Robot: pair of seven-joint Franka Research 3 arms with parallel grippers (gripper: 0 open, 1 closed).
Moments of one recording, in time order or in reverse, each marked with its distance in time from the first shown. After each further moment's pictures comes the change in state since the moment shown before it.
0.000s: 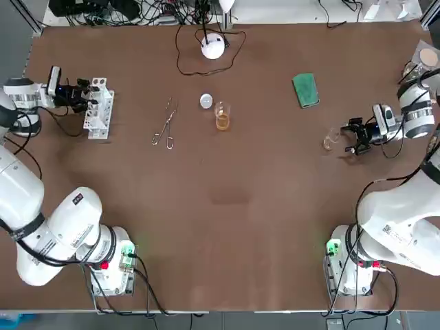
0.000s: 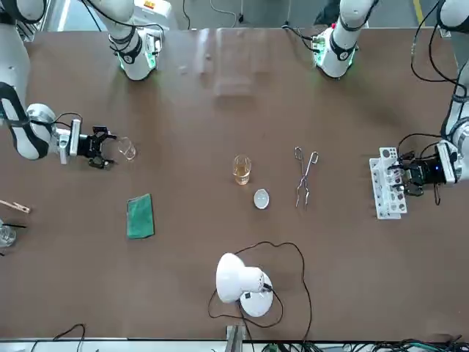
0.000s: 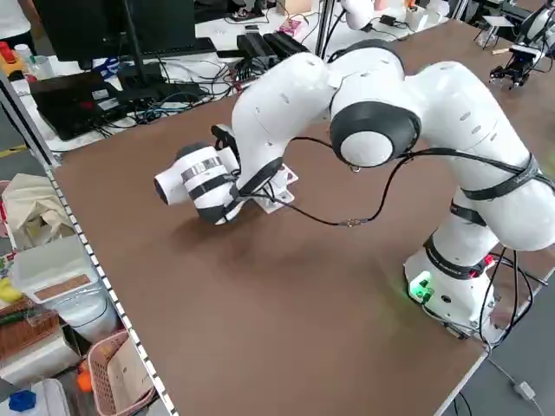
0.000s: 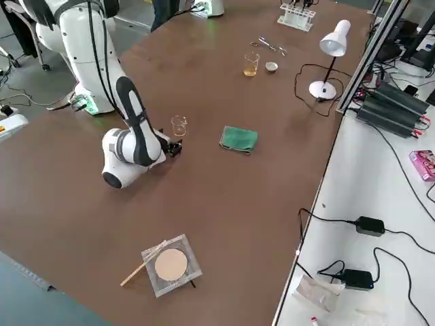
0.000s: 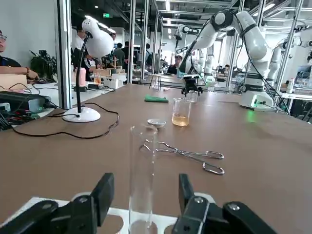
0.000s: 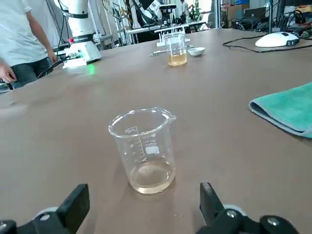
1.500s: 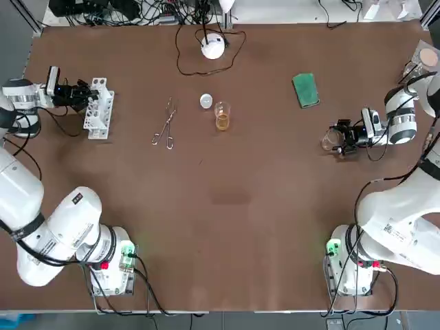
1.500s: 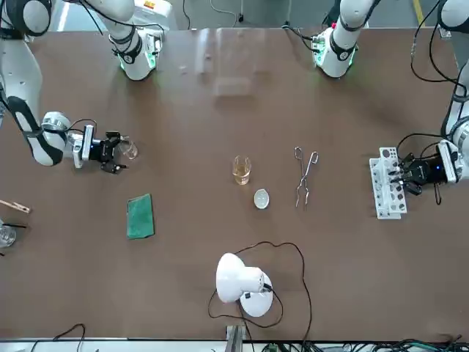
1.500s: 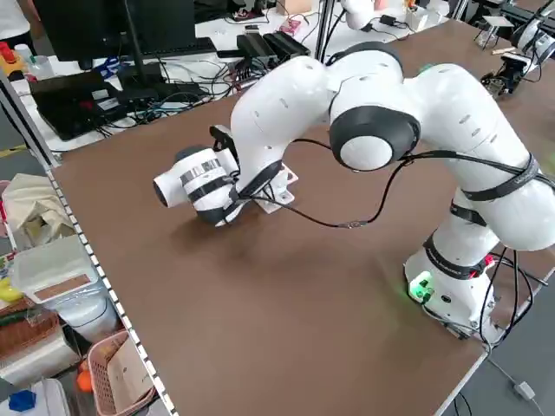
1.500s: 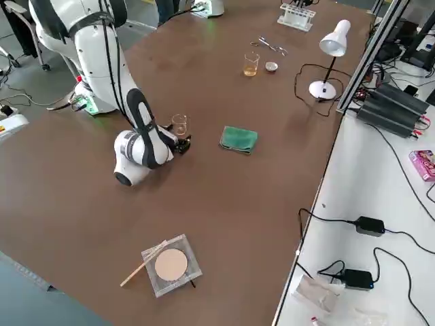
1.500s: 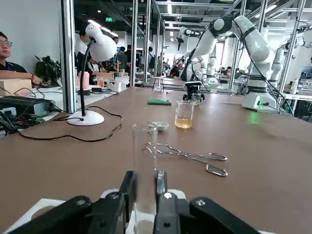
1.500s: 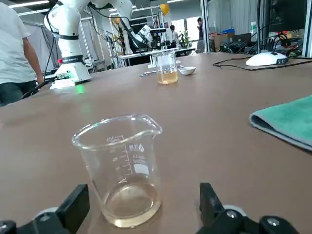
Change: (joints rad) left arm 0.020 0.002 -0.015 0.008 -0.004 -0.003 0.003; right arm 0.021 0.095 0.045 -0.011 0.139 -0.005 -0.061
